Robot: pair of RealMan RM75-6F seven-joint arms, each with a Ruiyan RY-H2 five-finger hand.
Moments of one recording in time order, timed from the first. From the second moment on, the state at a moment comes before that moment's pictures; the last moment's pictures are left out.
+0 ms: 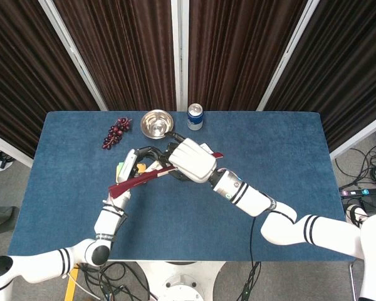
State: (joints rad) left arm -0.68 -1.77 -0.40 -1.41 1.12 1.06 -0.65; right arm 1.09 -1.40 0.24 -1.49 -1.49 0.95 0.04
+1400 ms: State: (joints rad) left arm -0.61 -1.70 -0.38 -1.35 1.12 1.25 -0.11; right arm 0.93 -1.23 0.19 -1.60 -1.54 1.11 -0.28
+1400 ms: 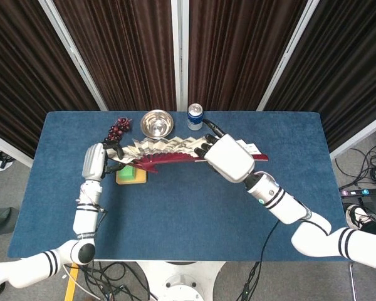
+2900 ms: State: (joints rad) left arm -0.62 -1.87 -0.19 -1.20 1.42 1.46 0.48; right arm 0.58 -1.32 0.02 -1.29 -1.64 1.36 -0.10
